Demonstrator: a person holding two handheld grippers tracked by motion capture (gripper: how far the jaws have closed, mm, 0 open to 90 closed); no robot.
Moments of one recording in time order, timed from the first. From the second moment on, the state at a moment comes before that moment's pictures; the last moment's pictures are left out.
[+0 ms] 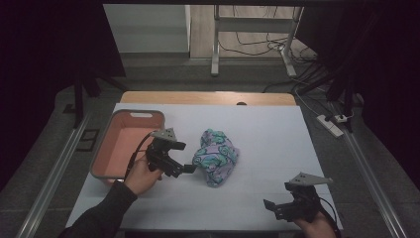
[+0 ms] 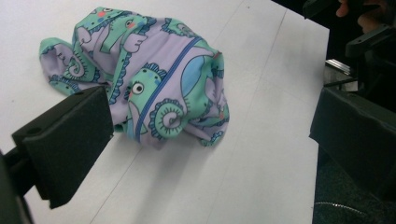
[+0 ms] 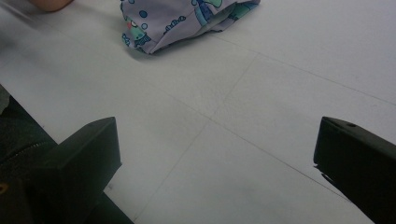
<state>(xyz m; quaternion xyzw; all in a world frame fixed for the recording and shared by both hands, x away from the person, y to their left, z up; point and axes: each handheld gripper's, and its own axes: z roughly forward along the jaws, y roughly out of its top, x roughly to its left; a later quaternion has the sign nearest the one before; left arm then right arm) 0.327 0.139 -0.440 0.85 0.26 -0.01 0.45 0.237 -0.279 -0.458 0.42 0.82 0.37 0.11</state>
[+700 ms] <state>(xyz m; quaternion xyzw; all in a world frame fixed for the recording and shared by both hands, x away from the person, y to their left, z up) 0.306 0.168 -0.439 0.84 0.30 0.01 0.45 0.236 -0.279 -0.458 0.42 0.82 0.37 0.11</state>
